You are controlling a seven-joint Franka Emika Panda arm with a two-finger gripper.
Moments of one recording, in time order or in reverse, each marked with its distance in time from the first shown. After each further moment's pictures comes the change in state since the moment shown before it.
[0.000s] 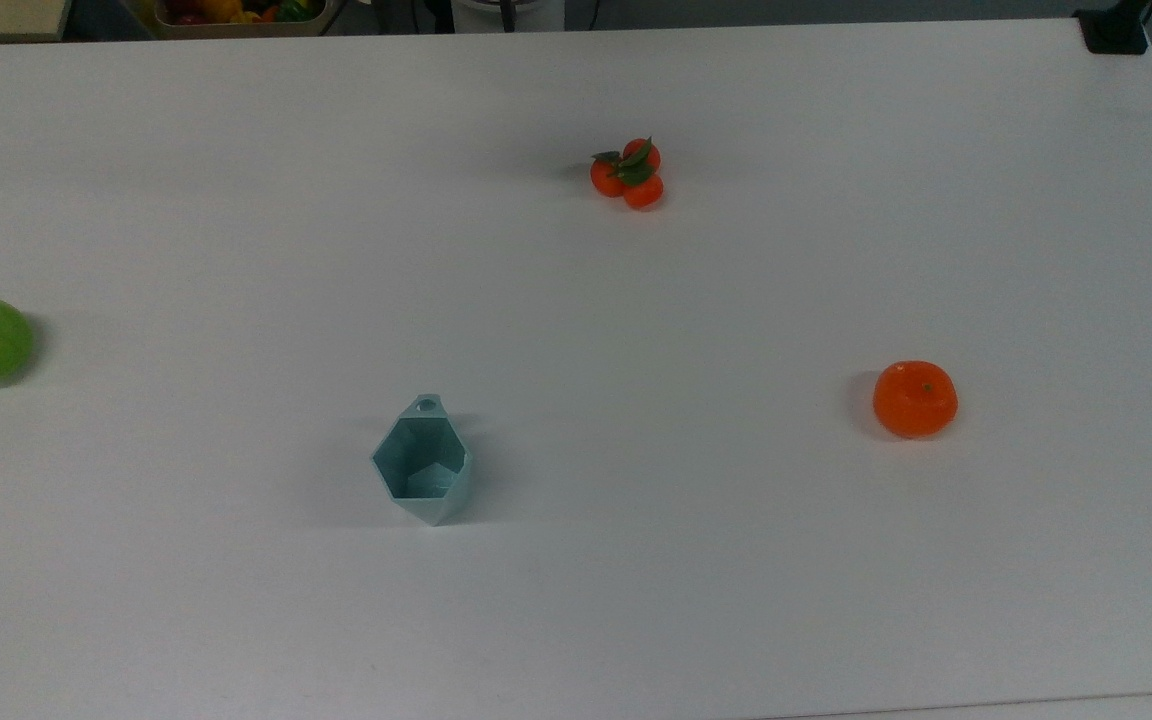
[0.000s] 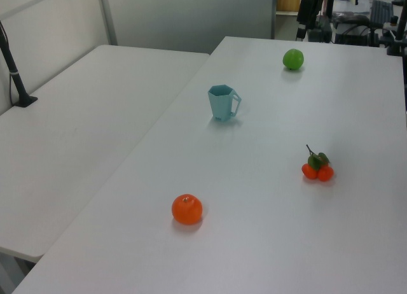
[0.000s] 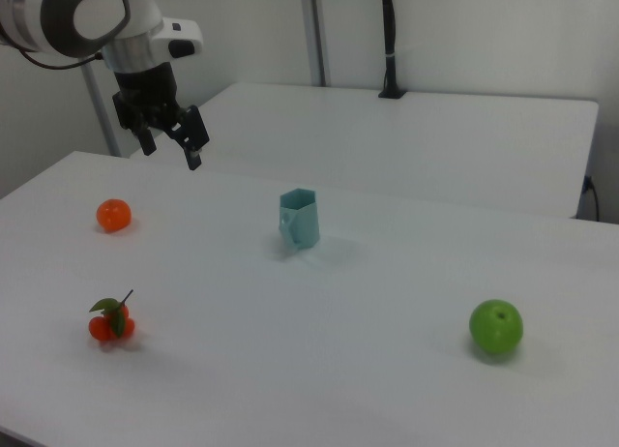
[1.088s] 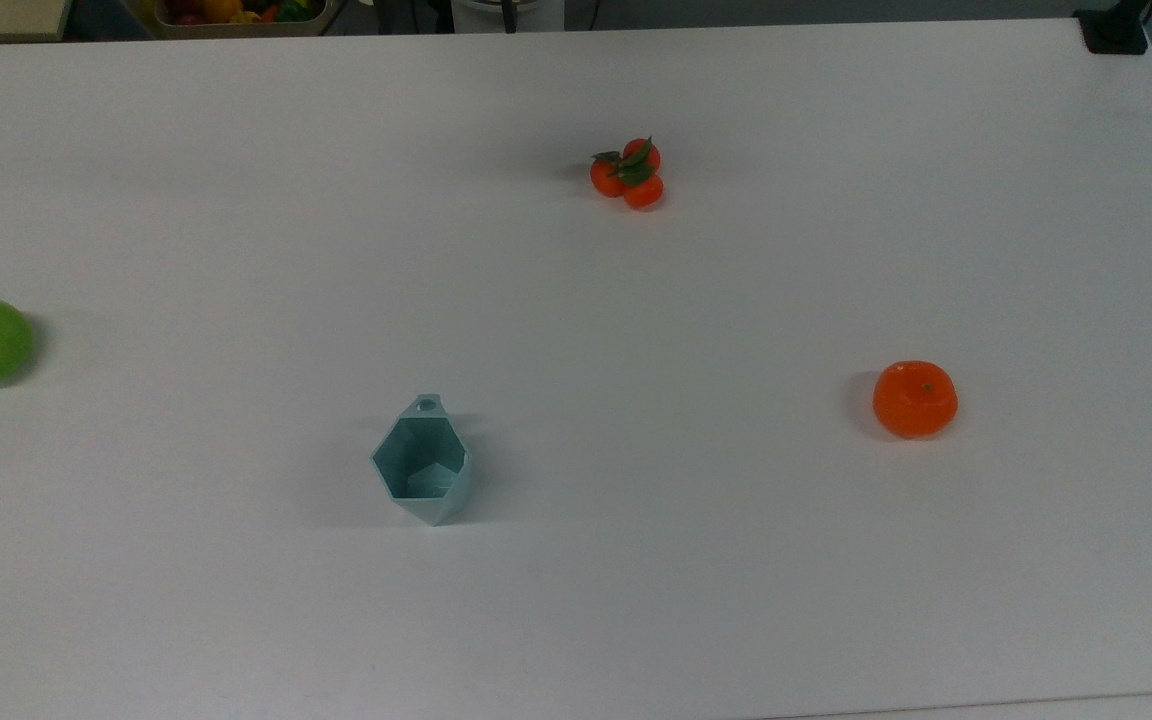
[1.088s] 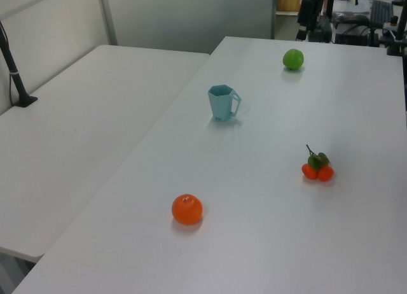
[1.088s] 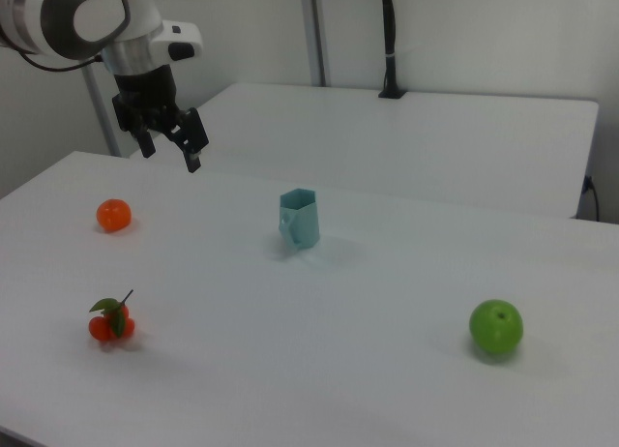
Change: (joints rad) arm 0.000 -0.003 0.001 -0.009 0.000 0.000 0.000
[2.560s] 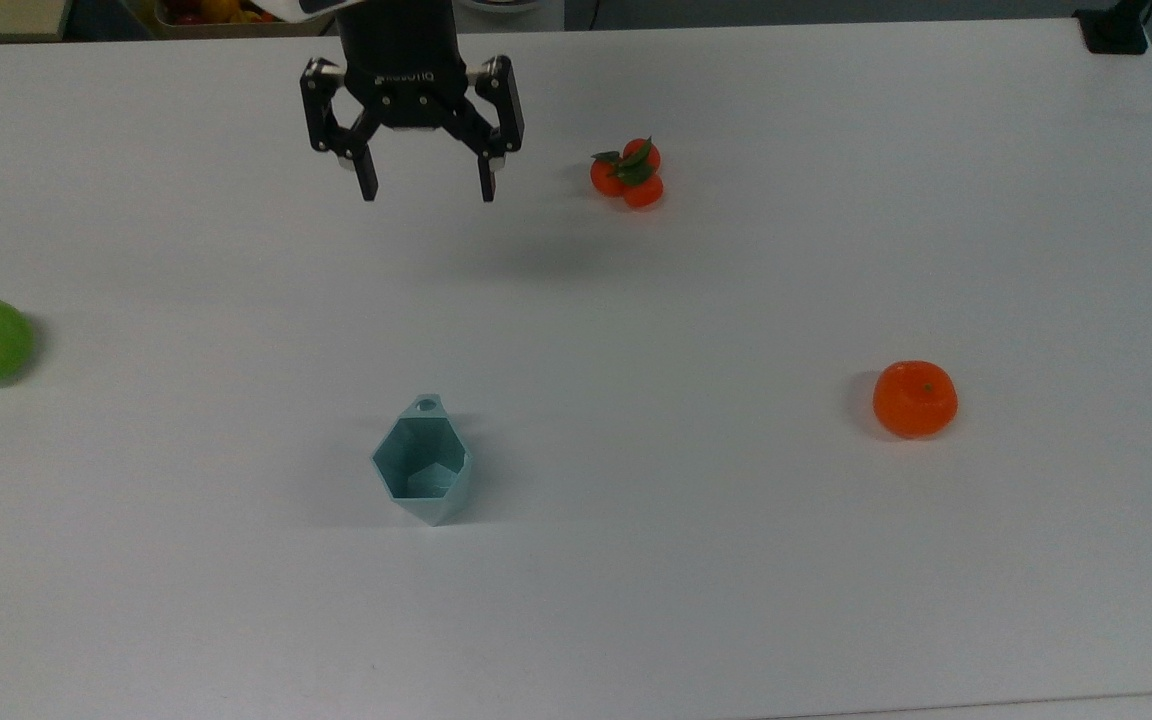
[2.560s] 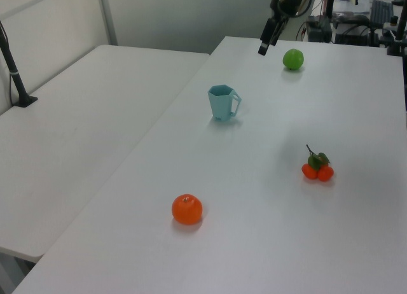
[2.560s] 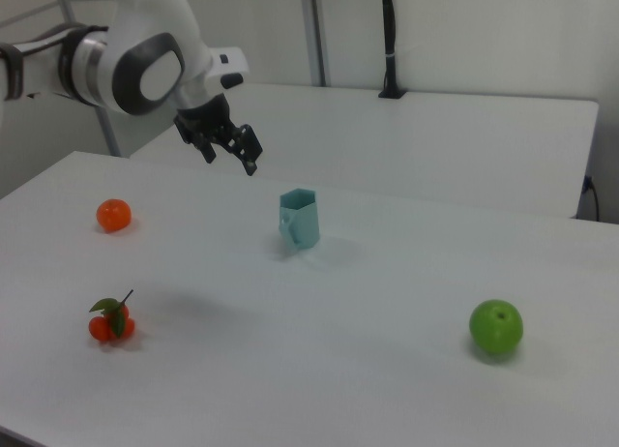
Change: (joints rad) arm -0.013 0.177 0.003 -0.017 0.000 0.411 -0.031
